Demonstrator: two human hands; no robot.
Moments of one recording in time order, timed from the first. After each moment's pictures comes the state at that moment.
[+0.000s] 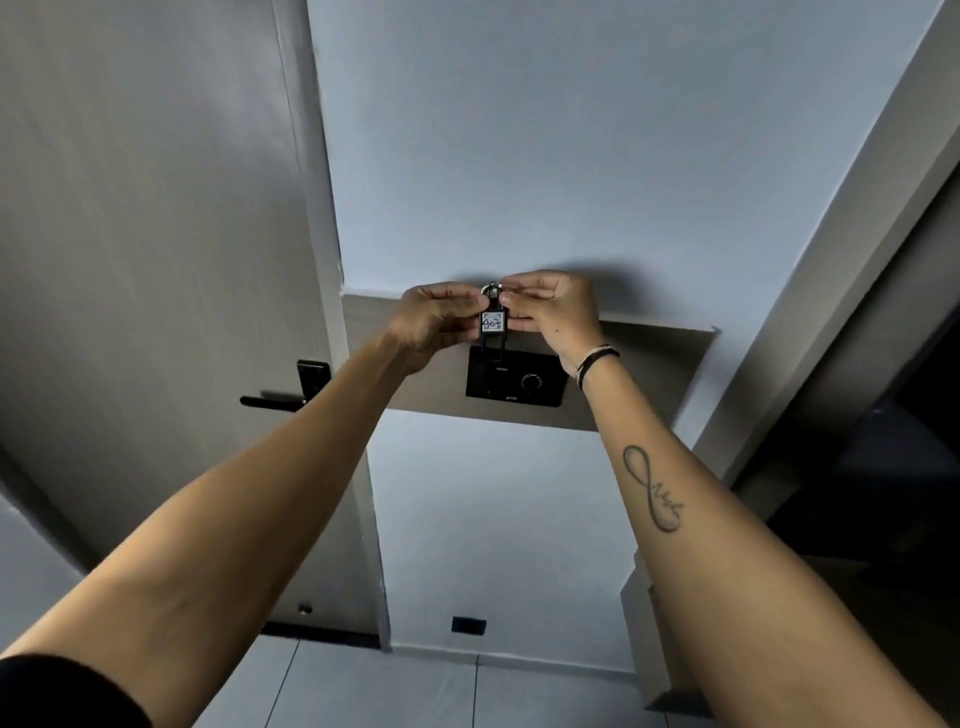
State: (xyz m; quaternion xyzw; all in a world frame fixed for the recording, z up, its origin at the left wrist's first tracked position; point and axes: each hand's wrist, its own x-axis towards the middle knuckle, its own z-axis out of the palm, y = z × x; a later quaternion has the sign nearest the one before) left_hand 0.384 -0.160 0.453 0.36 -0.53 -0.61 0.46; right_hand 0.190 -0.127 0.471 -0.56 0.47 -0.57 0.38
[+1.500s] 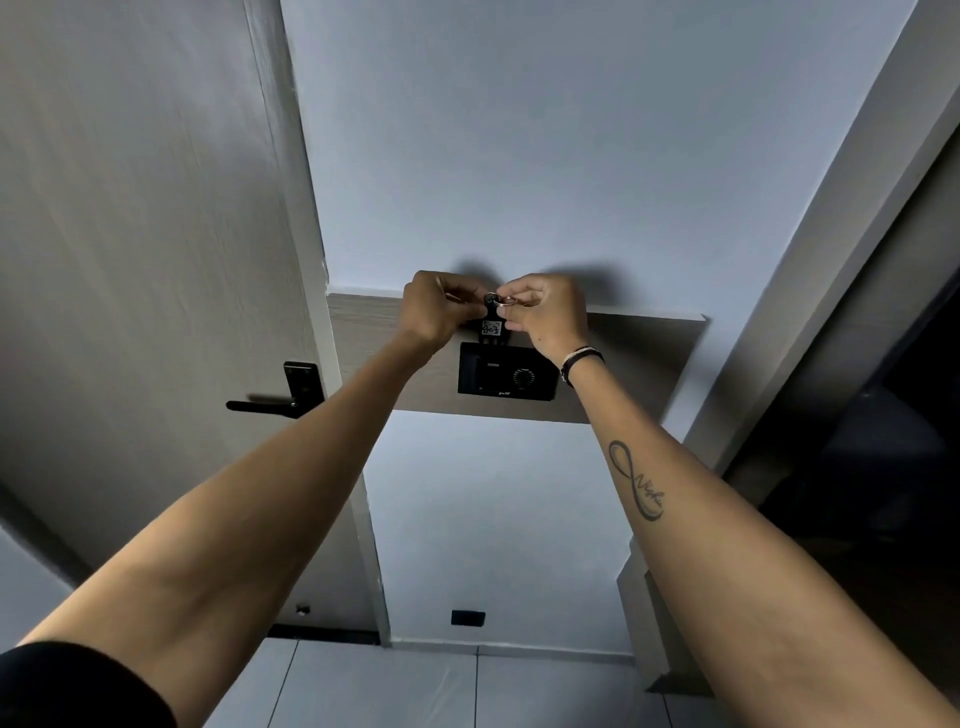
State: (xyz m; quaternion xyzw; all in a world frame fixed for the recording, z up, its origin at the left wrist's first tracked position) left_hand 0.362 -0.176 0.446 0.45 -0.67 -0.33 0.49; right_hand 0.186 -0.150 0.447 -0.59 0.54 -0.54 0.27
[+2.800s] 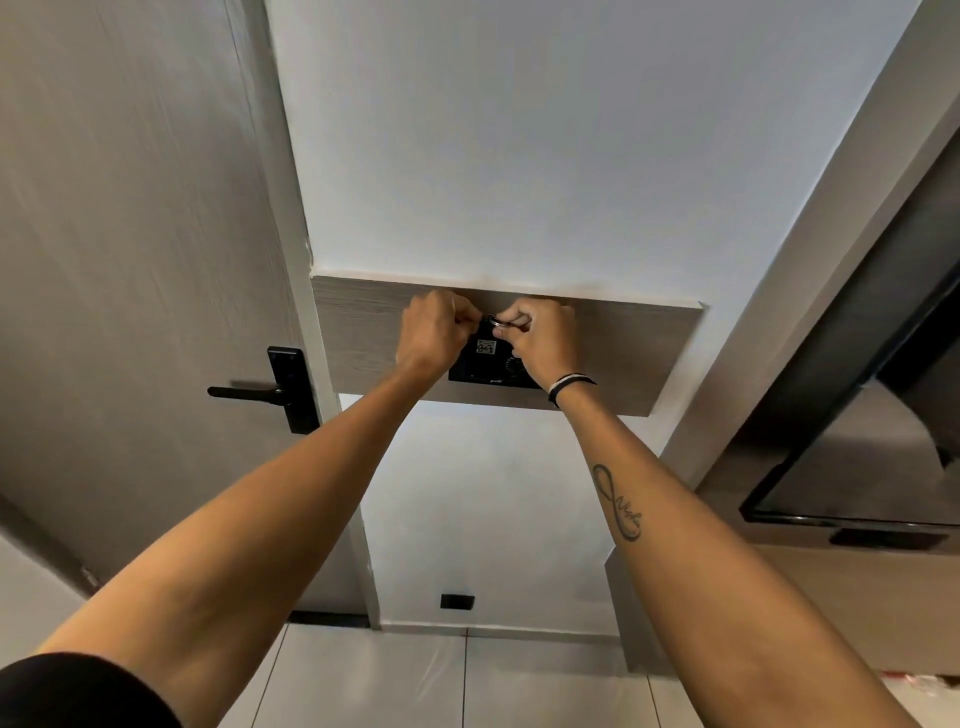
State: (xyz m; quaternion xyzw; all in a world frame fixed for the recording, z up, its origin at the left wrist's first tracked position) left_hand 0.343 -0.167 0.410 0.54 -0.73 -0.13 0.39; right_hand 0.176 -0.148 0.398 -0.64 0.61 -0.46 0.09
